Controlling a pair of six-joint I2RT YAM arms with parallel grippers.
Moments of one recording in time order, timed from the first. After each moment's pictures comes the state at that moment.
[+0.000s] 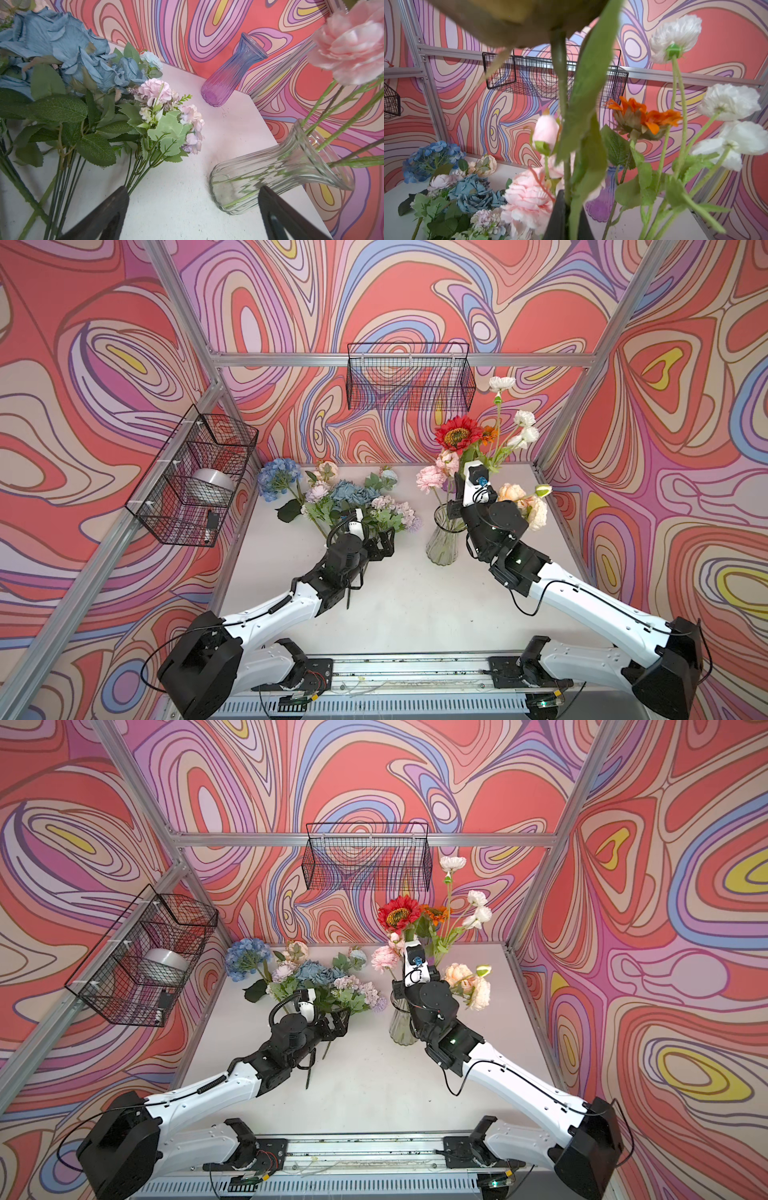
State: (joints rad) left arm -0.68 1.19 0.55 0.34 -0.19 -0.67; right arm 0.75 1.15 0.93 0.30 0.58 -0.11
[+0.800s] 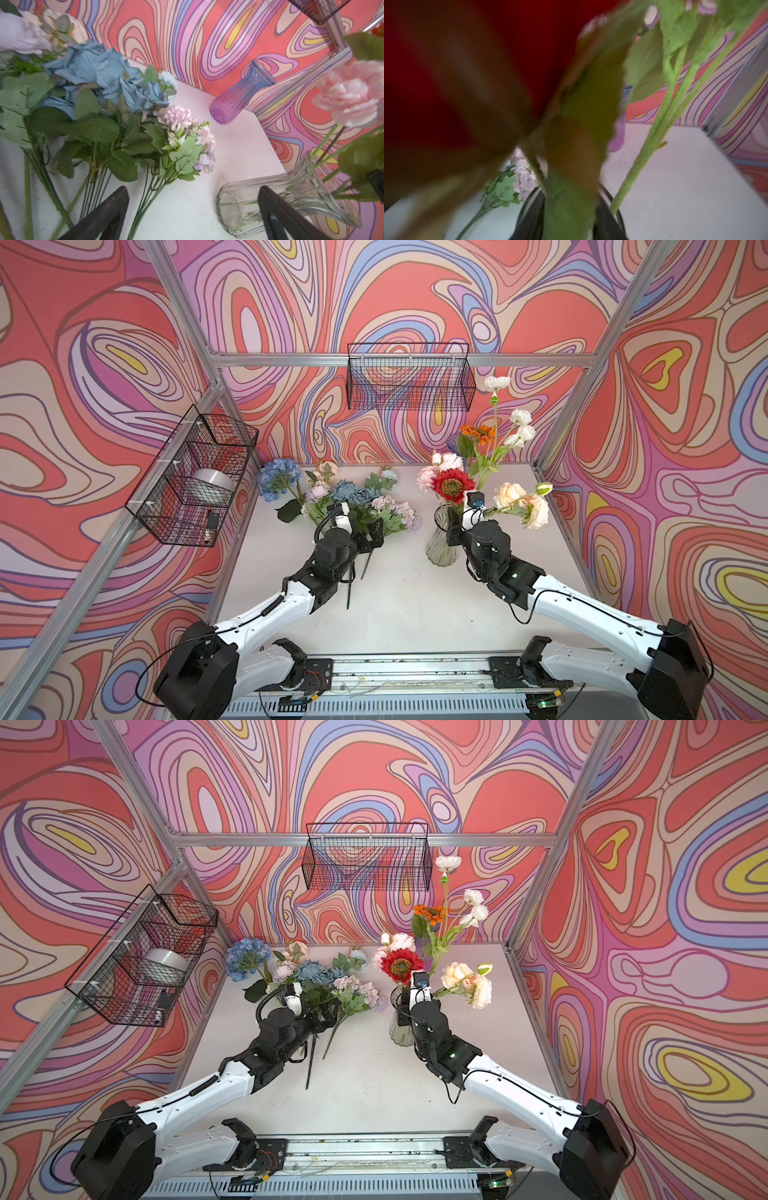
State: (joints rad) left arm -0.54 1.12 0.55 0.32 -0.16 -0.69; right arm 0.75 1.11 0.78 0.10 0.56 0.18
